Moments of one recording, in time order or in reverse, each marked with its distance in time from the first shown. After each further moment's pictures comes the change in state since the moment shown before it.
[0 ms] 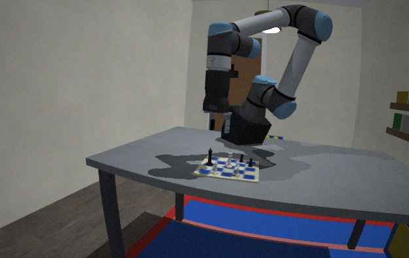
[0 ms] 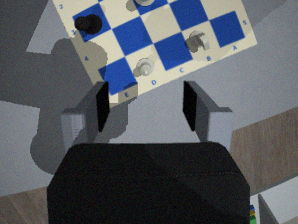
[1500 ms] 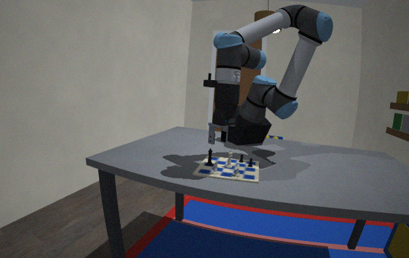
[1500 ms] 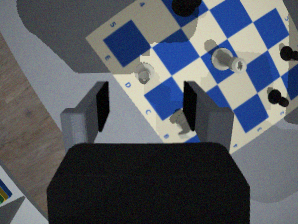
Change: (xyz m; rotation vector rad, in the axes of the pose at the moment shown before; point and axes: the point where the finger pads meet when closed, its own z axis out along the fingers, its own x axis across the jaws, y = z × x) arm -0.001 0.000 0.037 0.002 -0.004 -1.386
